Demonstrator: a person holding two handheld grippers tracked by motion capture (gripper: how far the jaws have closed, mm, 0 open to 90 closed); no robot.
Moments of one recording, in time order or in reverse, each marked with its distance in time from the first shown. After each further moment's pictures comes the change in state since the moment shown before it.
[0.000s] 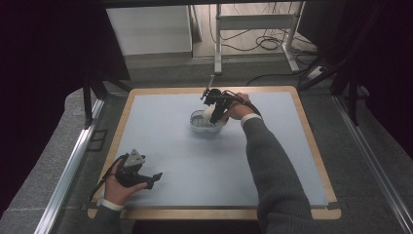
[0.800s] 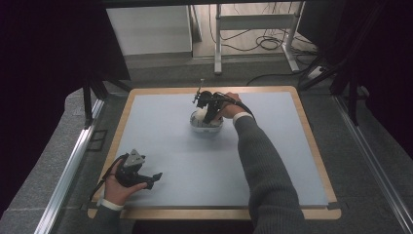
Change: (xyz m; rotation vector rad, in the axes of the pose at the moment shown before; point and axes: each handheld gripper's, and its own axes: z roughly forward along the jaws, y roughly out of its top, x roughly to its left) left arm 0.001 0.000 0.000 0.002 -0.002 0.001; right arm -0.001 0.021 0.031 -0.019 0.000 -0.147
